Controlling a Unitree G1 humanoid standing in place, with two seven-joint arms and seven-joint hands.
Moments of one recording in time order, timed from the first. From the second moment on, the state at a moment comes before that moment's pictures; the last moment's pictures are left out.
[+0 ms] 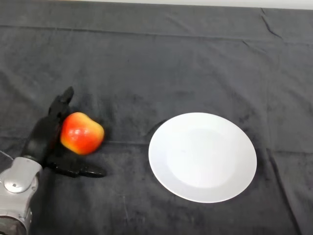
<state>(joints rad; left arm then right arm) -0.54 0.35 -0.02 1.11 0.05 -0.61 -0.20 -0.50 -0.73 0.07 1.13 -0.31 -0.16 -0.12</state>
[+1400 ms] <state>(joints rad) -0.65 0.32 -0.14 1.11 0.17 -0.61 -0.12 -0.50 -0.73 0.07 1.13 -0.31 -0.16 -0.12</state>
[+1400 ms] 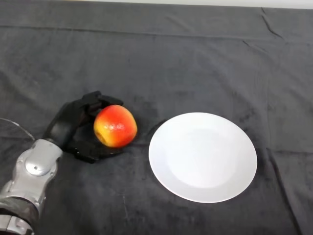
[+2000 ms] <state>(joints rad) -0.73 0.25 -0.21 1.11 0.24 -0.64 -0.04 -0.50 -0.73 0.07 1.13 -0.31 -0.16 -0.12</state>
